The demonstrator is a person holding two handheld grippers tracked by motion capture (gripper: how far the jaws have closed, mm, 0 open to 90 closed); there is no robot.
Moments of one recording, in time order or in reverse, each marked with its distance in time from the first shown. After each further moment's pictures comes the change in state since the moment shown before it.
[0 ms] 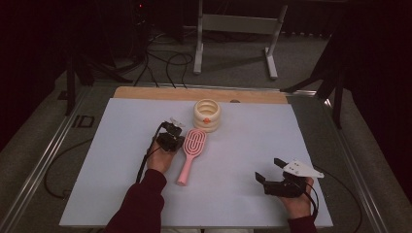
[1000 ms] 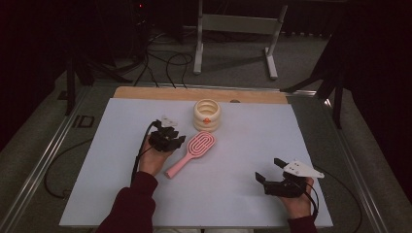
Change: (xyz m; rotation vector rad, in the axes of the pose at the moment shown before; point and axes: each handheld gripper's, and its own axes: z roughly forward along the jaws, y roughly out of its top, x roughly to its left) left arm 0.013 -0.008 -0.042 -0.163 -0.067 -0.010; right arm 0.000 0.000 0.000 -0.003 0.003 0.003
